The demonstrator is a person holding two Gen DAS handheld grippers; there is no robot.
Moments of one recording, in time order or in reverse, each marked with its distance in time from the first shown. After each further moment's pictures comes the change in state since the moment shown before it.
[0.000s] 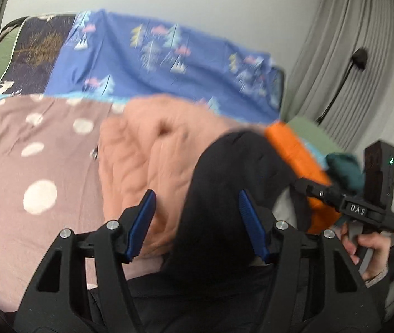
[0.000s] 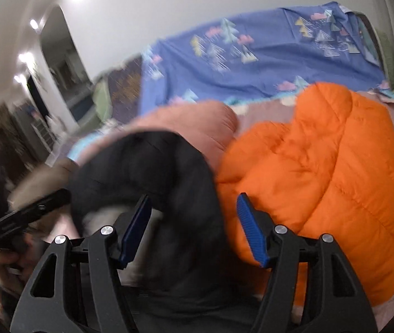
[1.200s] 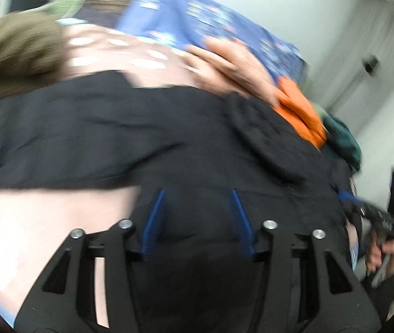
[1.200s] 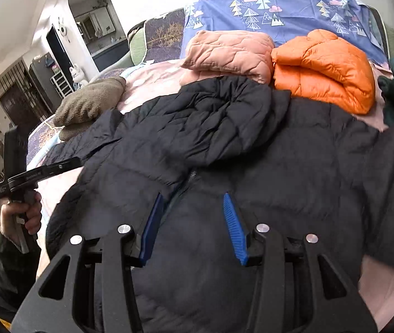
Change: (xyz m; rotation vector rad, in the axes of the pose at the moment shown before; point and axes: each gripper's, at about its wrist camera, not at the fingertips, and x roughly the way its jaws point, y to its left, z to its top) left arm -0.259 0.050 -0.237 -0.259 0.055 0.105; right arm -0.180 0.117 -0.221 -0.105 0.170 0.076
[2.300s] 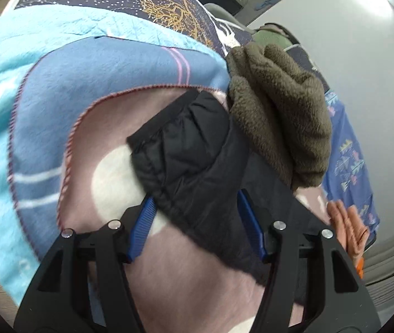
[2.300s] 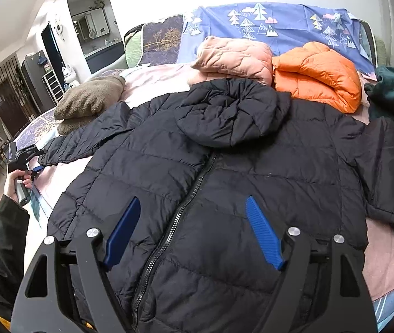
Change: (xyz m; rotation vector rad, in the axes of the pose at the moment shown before) left arm -0.109 0.312 0.009 -0.757 -0.317 0.330; right arm -0.018 0.045 -0.029 -0.022 -0.038 -0.089
